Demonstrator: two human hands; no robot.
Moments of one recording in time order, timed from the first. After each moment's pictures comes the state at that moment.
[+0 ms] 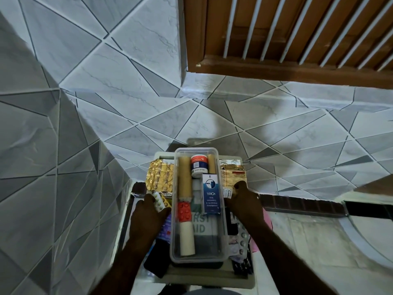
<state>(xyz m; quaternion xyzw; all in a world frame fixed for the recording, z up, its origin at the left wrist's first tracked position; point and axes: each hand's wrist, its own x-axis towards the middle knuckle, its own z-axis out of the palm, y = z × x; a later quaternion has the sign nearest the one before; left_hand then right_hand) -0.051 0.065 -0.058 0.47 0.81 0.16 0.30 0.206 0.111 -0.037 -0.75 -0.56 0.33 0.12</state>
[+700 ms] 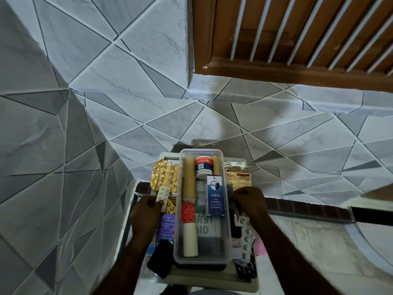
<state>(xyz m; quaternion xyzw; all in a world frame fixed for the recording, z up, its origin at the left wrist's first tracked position) -0.053 0.067 -0.050 0.32 0.81 0.32 0.37 0.210 0.123 -0.039 -0.75 -0.43 0.45 0.24</state>
